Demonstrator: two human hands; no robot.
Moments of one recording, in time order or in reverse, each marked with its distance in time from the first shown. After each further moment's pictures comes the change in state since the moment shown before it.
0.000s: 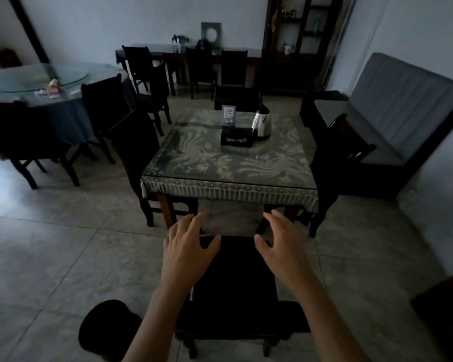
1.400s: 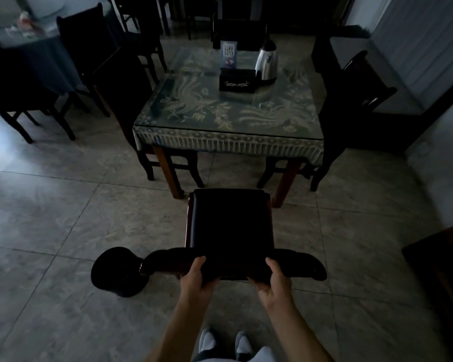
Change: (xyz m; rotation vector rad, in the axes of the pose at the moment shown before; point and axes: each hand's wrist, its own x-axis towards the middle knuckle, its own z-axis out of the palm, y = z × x) left_hand -0.125 -0.062 0.149 -1.501 0.099 -1.357; right_hand -0.117 0.095 0.159 1.702 0.231 1.241
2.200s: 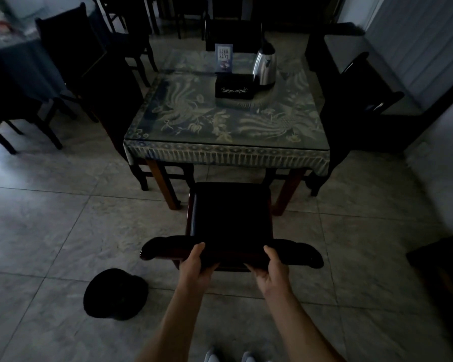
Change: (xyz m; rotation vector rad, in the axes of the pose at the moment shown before) left_hand 0.070 0.072 0.087 0.060 -0.099 -0.018; right_hand 0.079 -0.020 0.097 0.021 0.020 -0.022
